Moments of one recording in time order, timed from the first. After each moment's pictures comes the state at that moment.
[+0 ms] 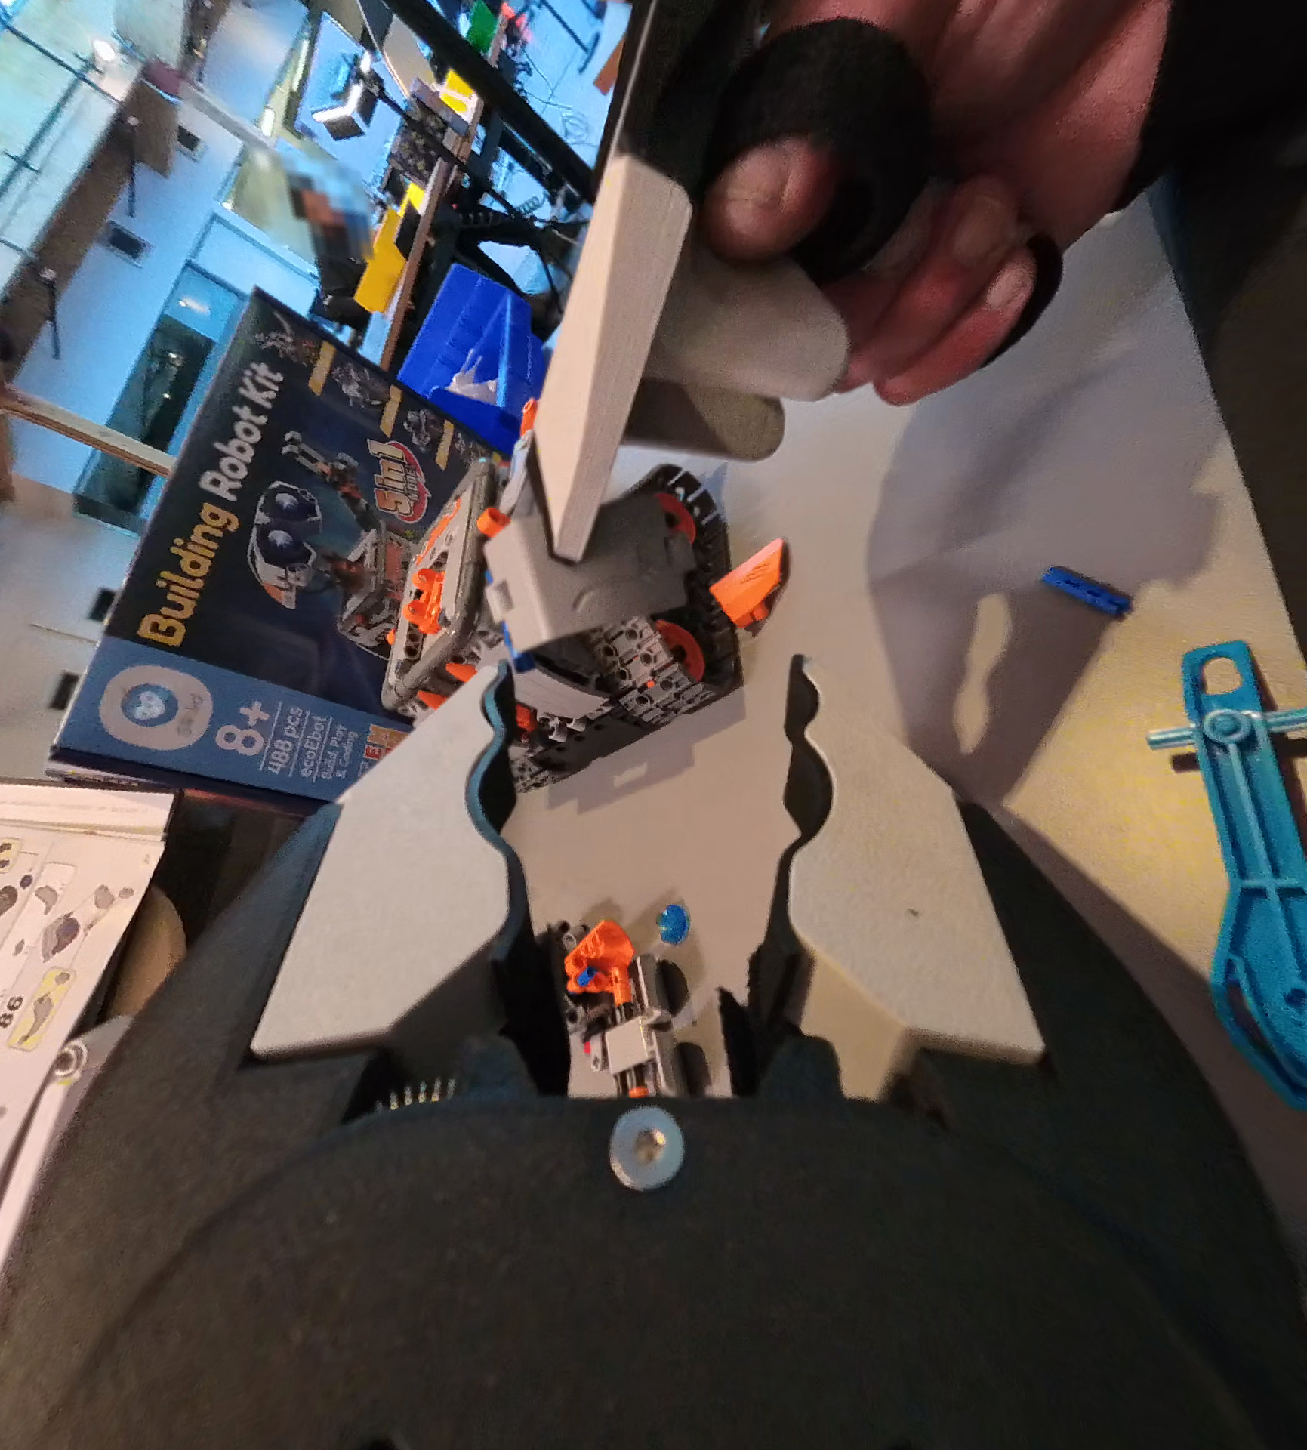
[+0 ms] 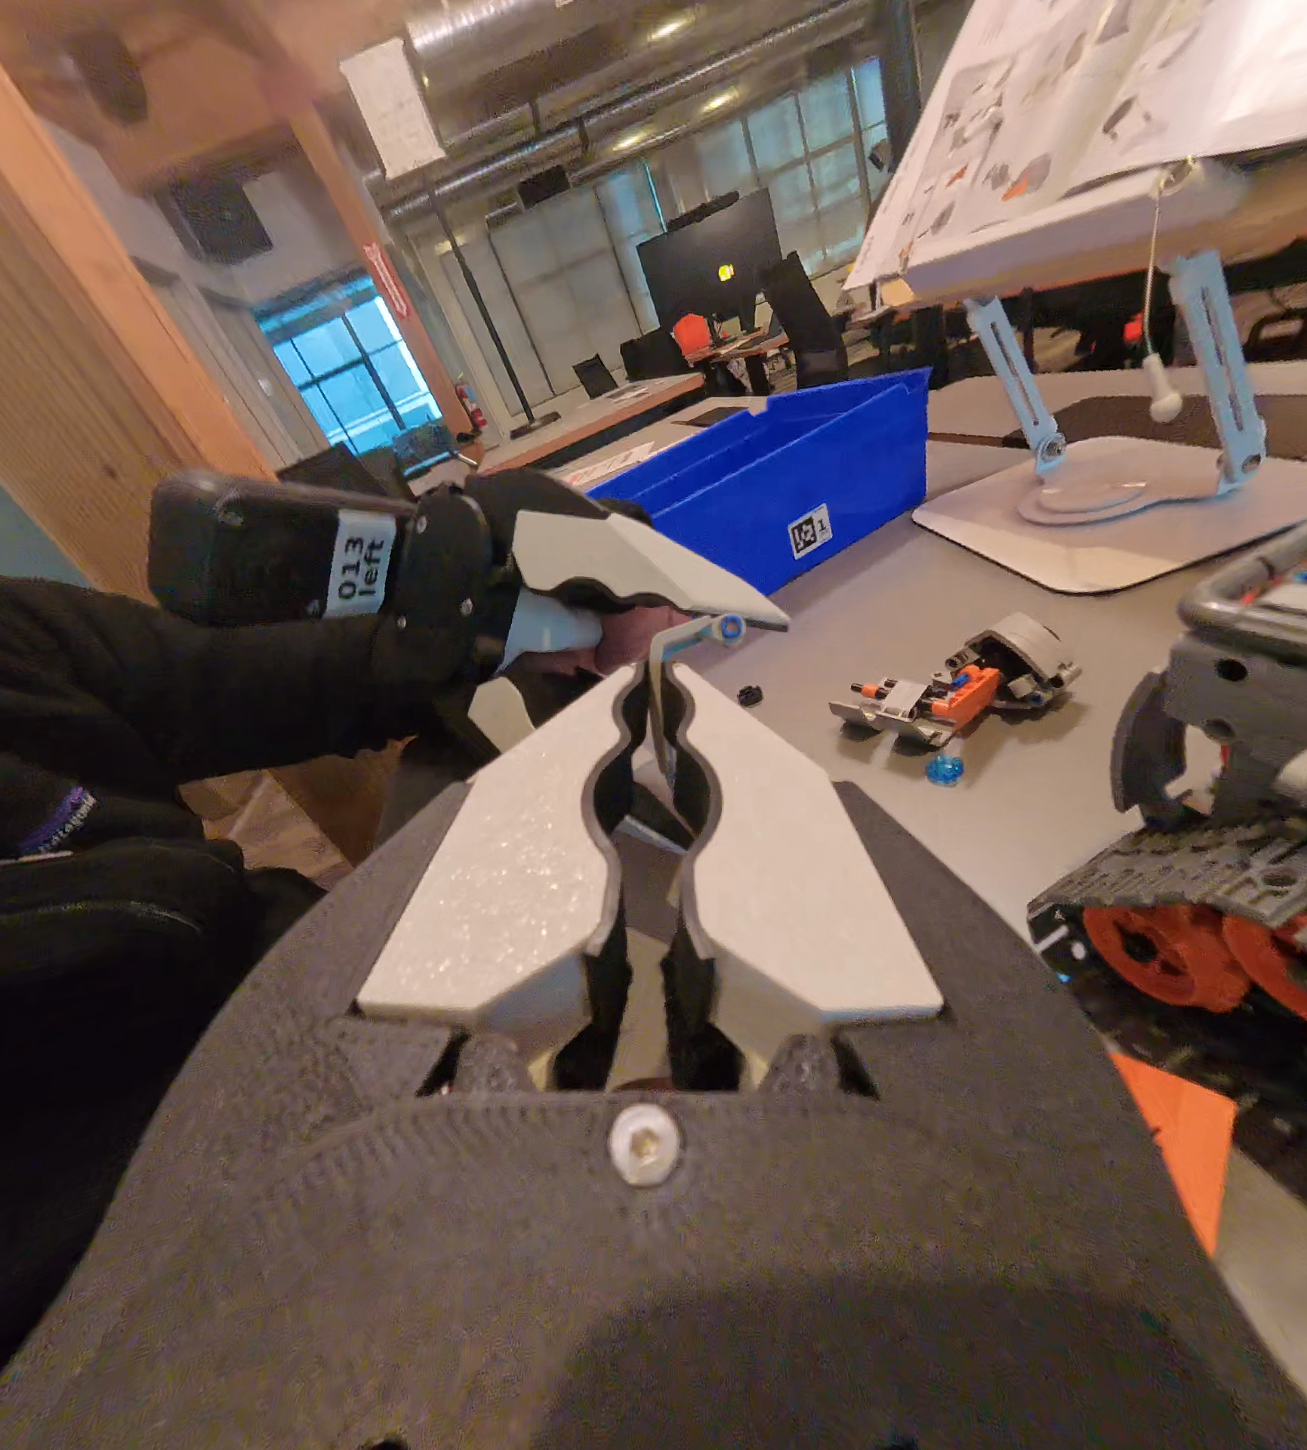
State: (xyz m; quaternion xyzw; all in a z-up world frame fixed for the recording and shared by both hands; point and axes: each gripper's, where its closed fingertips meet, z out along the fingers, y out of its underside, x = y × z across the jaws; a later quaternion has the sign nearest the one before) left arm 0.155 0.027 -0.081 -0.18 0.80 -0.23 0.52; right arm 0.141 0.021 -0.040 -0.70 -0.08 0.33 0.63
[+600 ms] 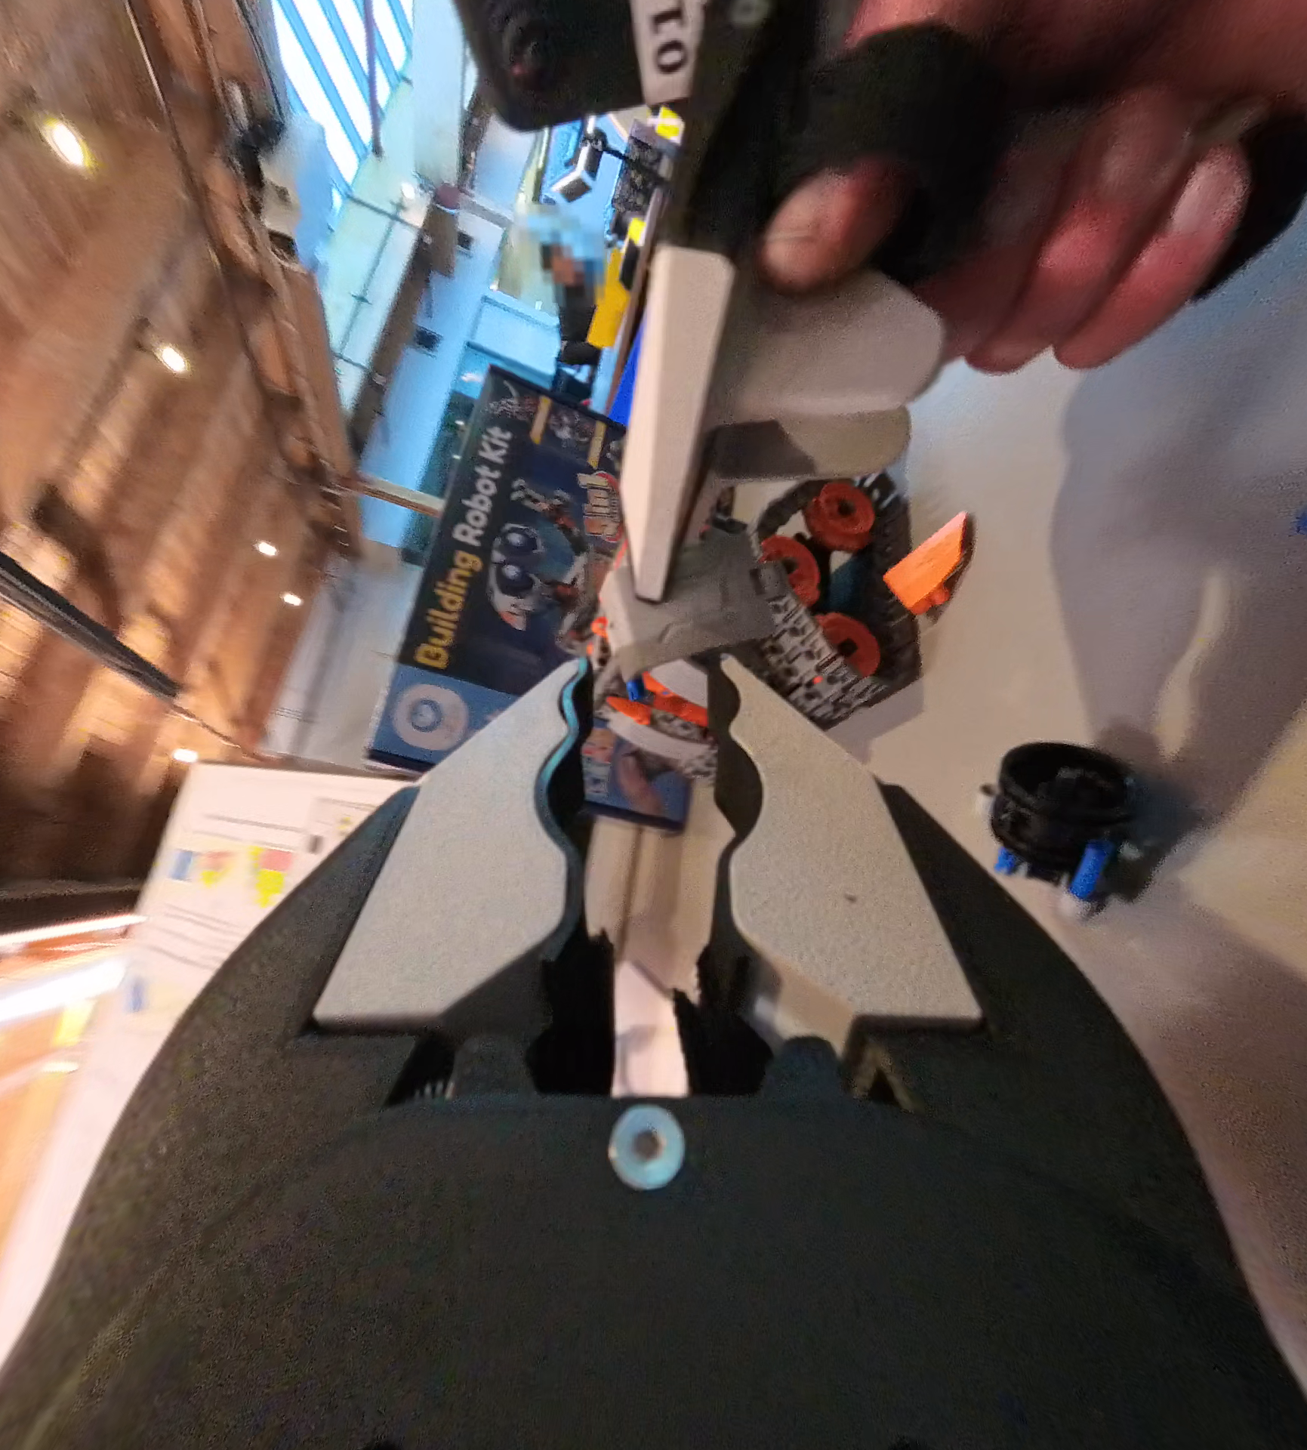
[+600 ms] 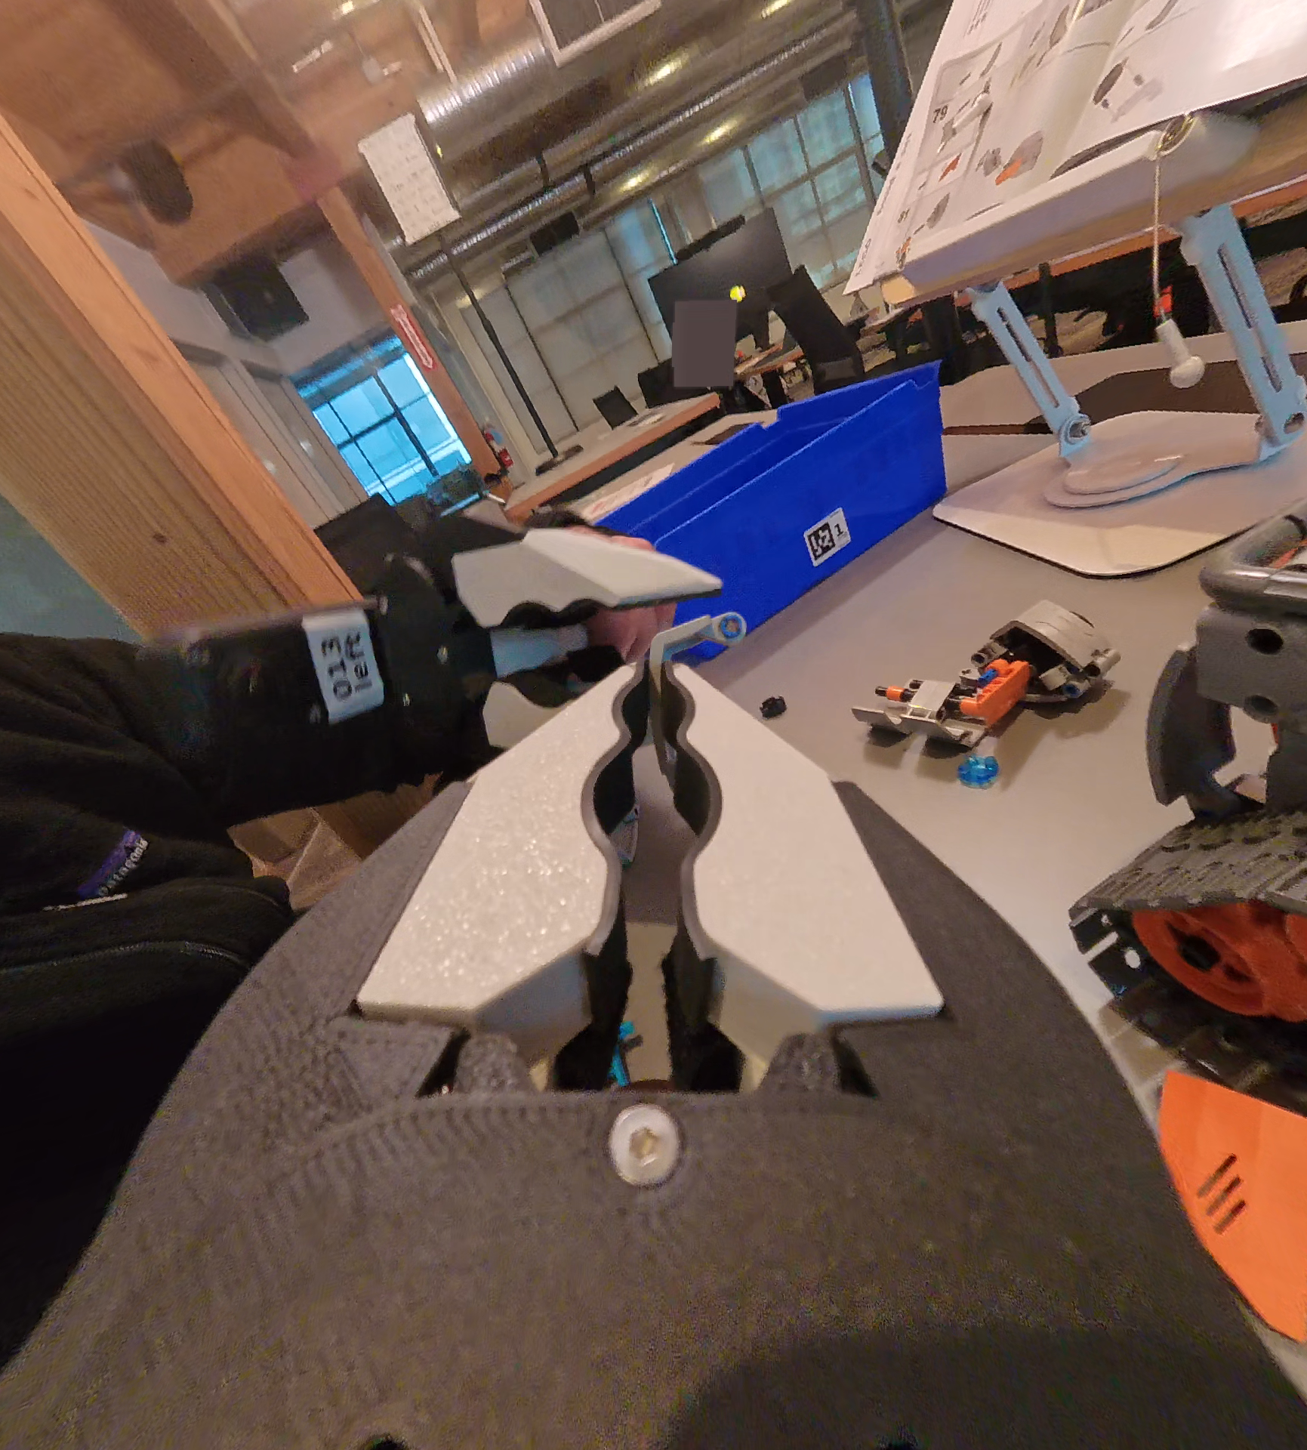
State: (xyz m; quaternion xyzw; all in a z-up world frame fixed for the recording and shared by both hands) left arm 0.155 0.036 -0.050 -0.12 0.73 -0.14 0.66; right arm 0.142 0.026 -0.039 -0.68 -0.05 0.37 0.63
